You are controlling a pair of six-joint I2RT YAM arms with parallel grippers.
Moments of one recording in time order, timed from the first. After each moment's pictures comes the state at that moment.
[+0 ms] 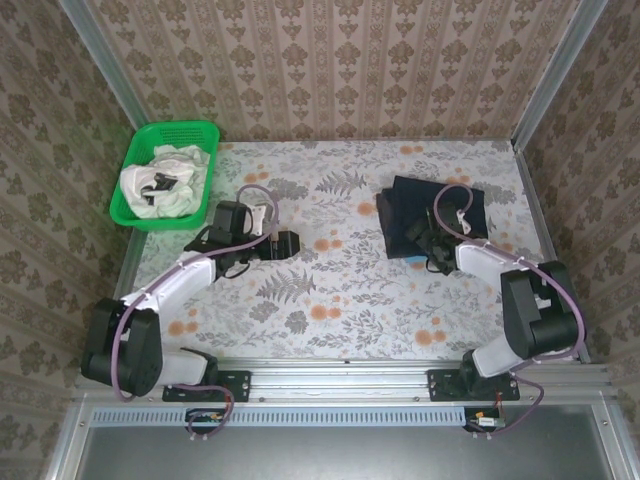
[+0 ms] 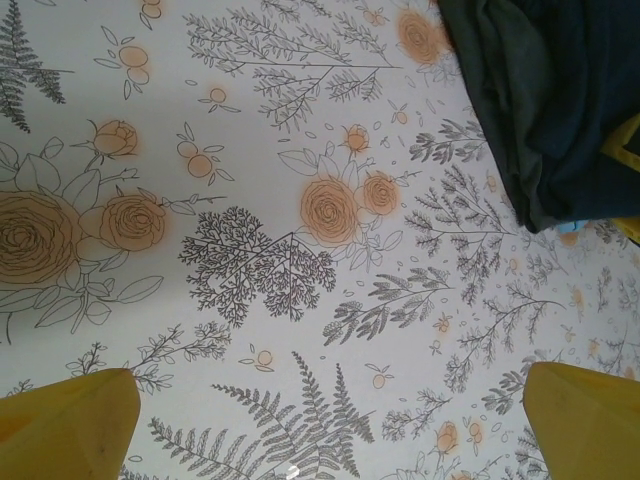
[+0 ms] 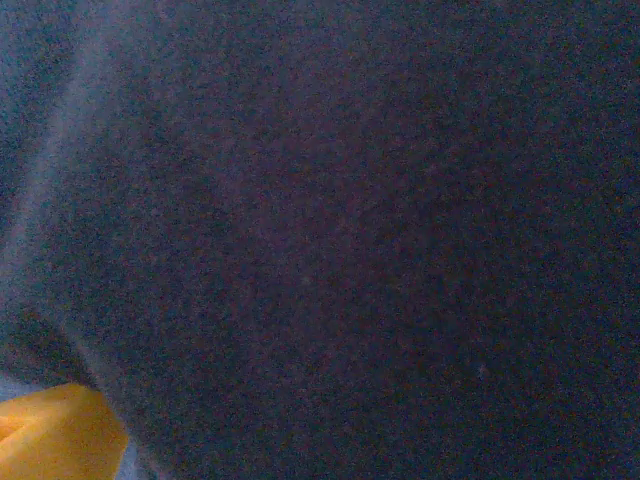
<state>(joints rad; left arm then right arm) -0.37 1.33 0.76 -0.23 0.44 -0.35 0.16 1.53 0.76 -0.22 0.13 0.99</state>
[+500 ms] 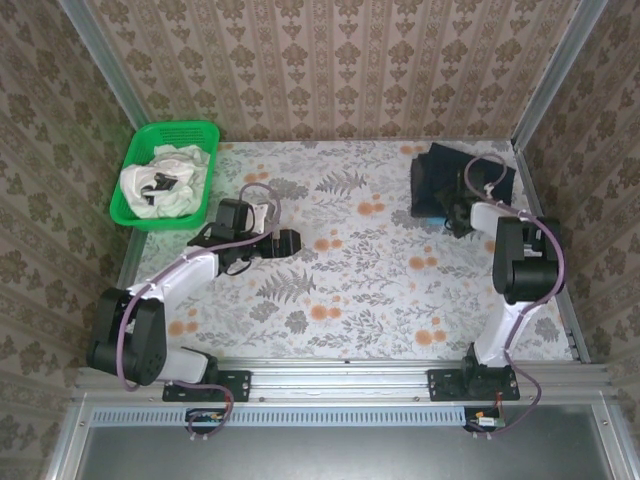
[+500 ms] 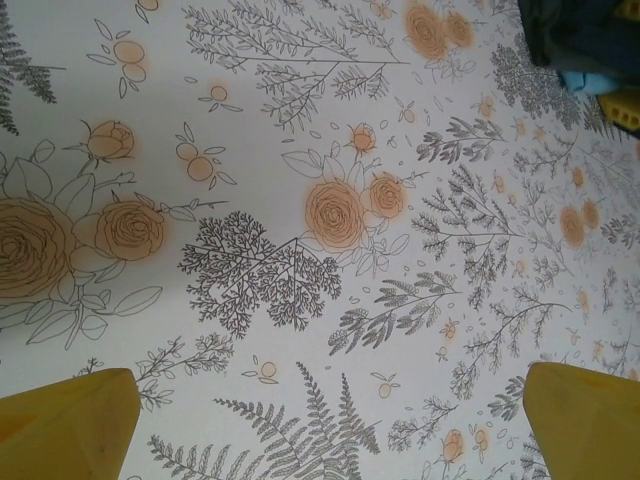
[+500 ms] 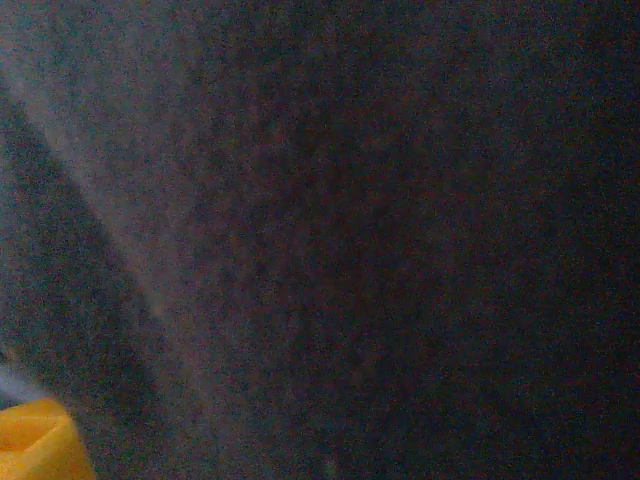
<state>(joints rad) -0.36 1.38 0.79 -0.23 0.46 -0.35 -0.14 1.94 1.19 -0.18 0.00 1.02</state>
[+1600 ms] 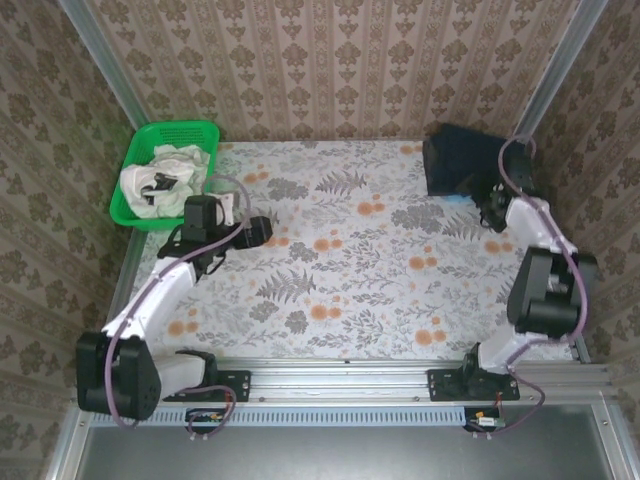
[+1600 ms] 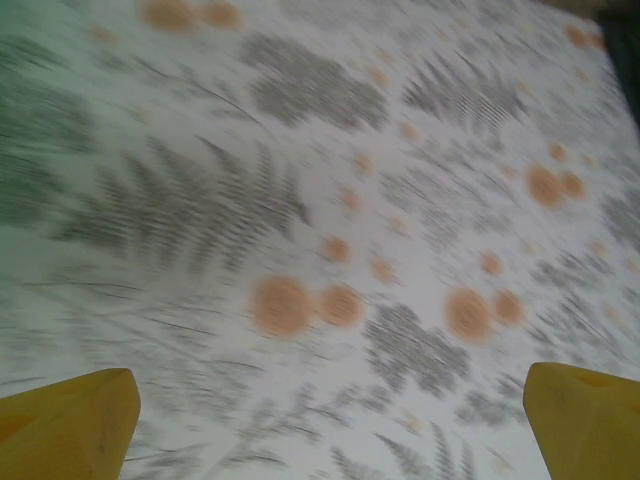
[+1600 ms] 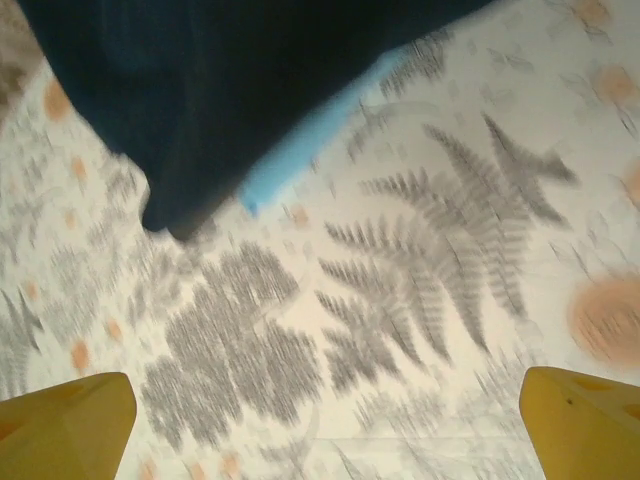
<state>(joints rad) -0.20 1.12 0.77 -0.32 0.17 -0.30 -0.21 1.47 1.00 -0.42 -0.07 0.60</state>
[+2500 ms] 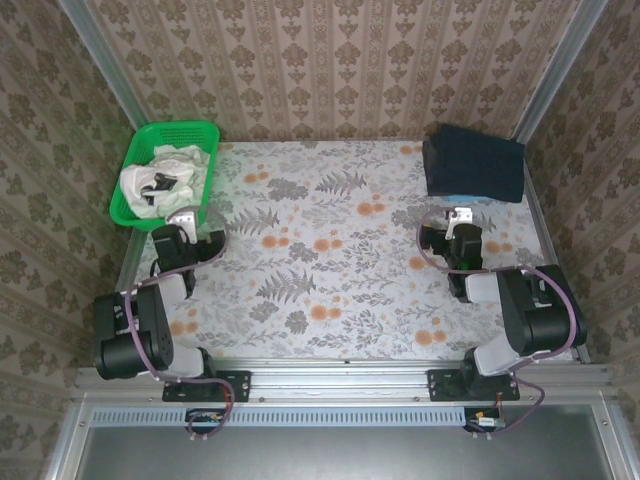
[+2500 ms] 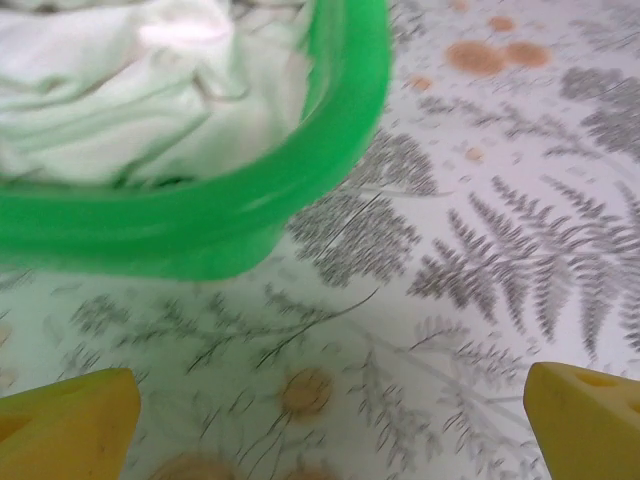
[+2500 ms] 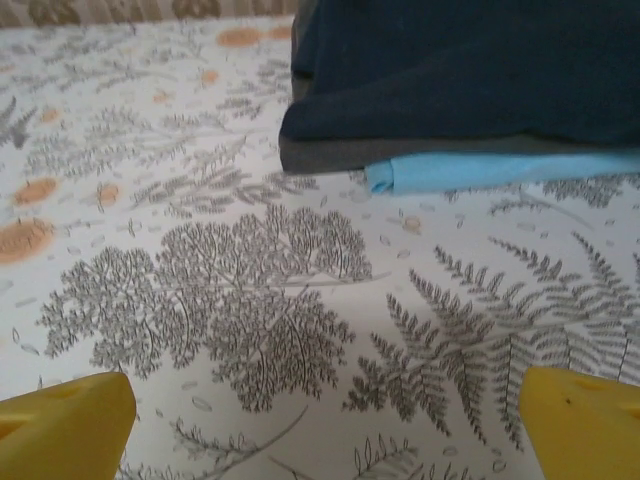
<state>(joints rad) 0.15 1.42 0.46 0.42 0.21 0.03 0.04 1.53 0.39 0.72 0.15 0.07</state>
